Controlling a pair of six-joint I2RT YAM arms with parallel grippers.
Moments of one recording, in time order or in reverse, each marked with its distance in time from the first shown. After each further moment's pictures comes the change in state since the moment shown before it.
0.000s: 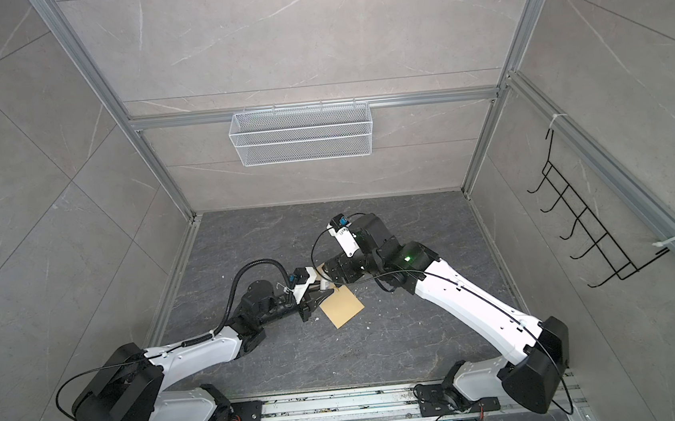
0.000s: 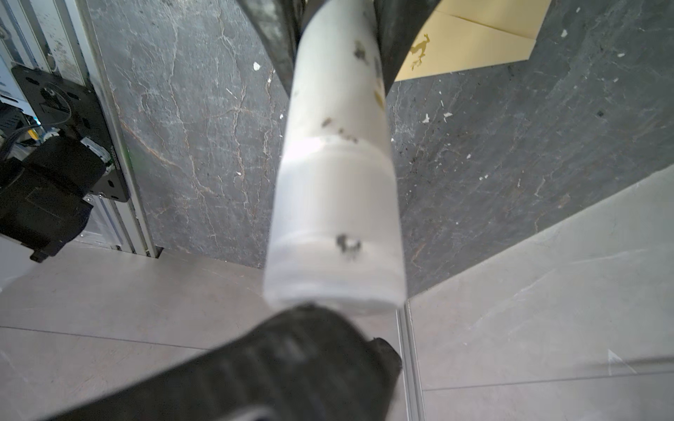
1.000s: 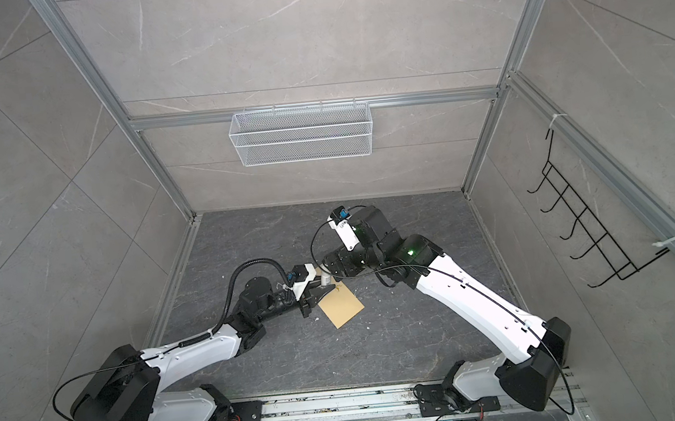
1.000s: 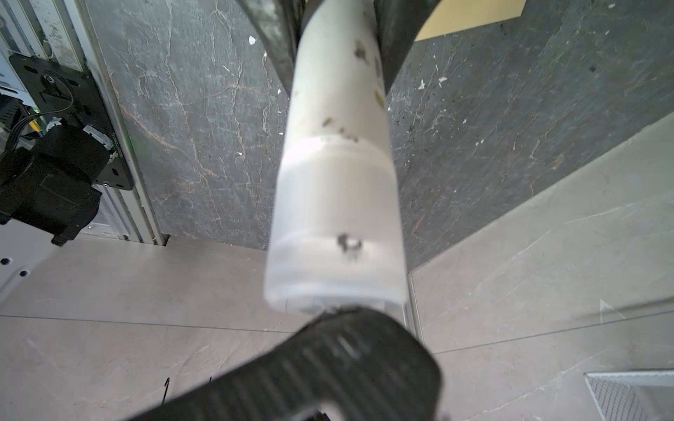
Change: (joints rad) left arm -0.007 -0.011 0.019 -0.023 0.032 0.035; right arm 0.003 0.061 0.095 -0.086 0.059 0.000
